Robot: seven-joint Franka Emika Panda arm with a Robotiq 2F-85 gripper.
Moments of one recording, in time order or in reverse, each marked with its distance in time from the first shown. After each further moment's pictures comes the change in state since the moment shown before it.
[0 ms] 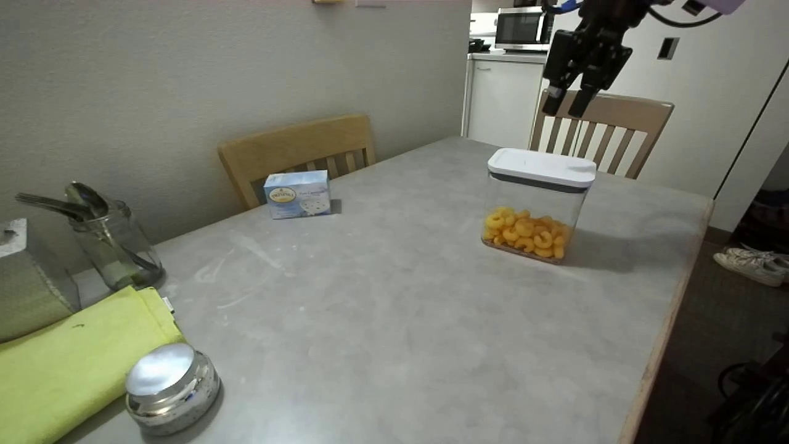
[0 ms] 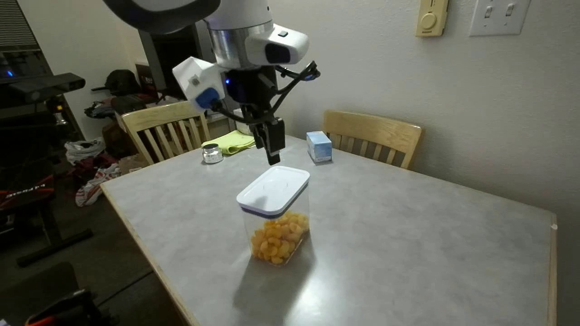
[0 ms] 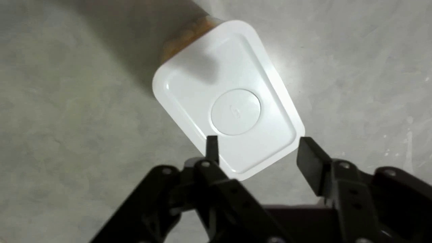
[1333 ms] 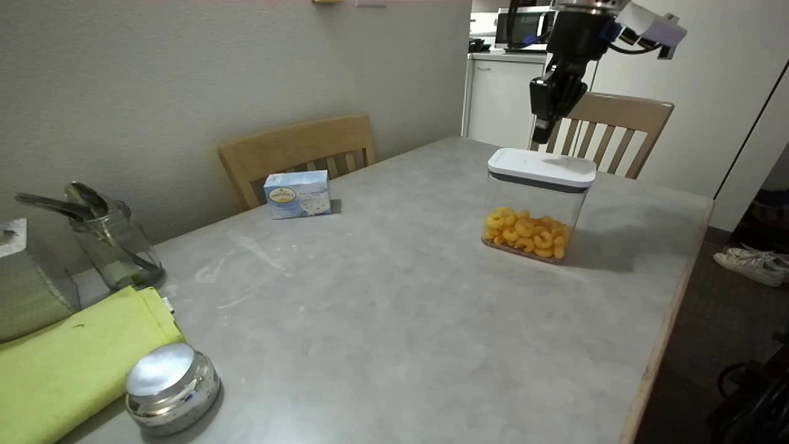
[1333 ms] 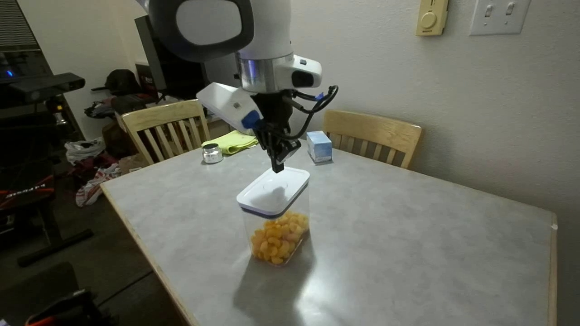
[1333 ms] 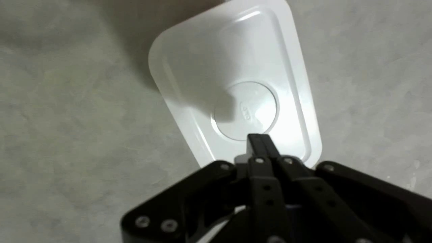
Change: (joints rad) arm -0.010 0.160 0.027 0.102 -0.003 -0.006 -0.164
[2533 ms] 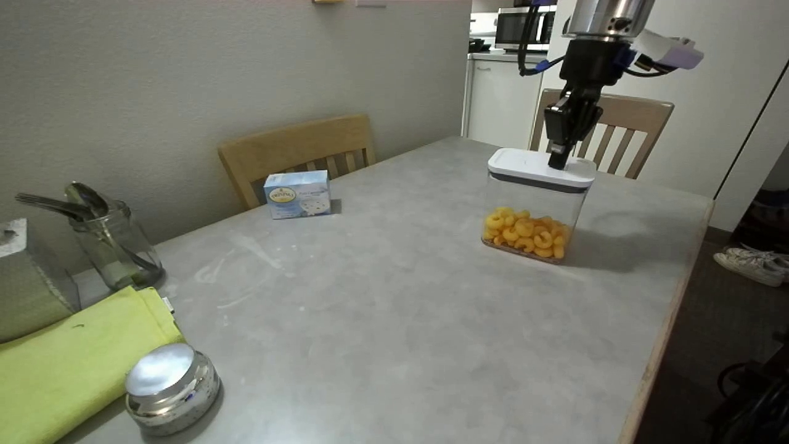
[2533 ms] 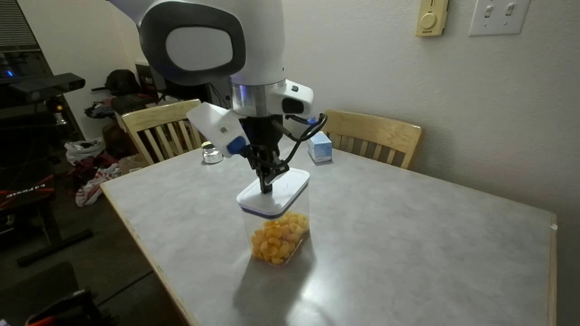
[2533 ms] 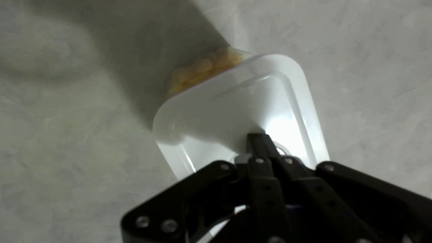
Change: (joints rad) arm -0.008 -0.001 0.001 -0.077 0.004 0.011 0.005
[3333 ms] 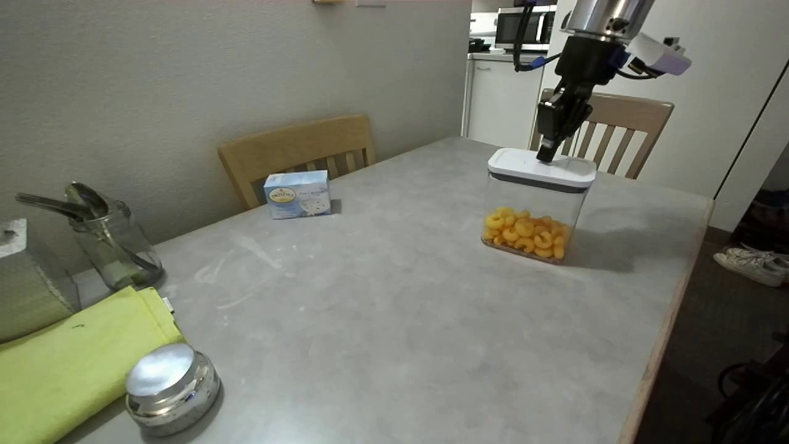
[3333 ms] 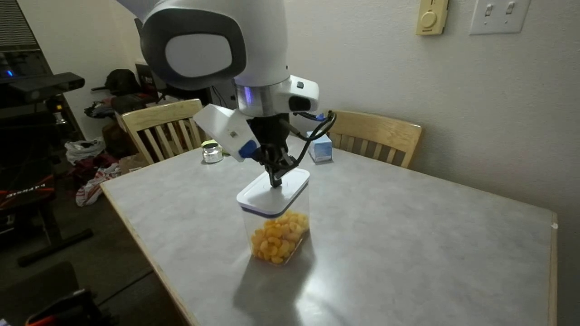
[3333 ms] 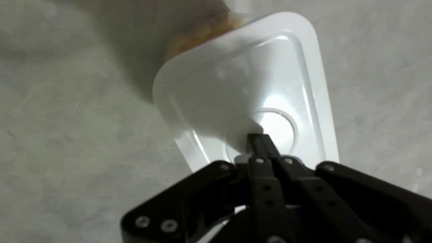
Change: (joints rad) arm -0.022 0.014 0.017 0.000 0.088 0.089 -0.109
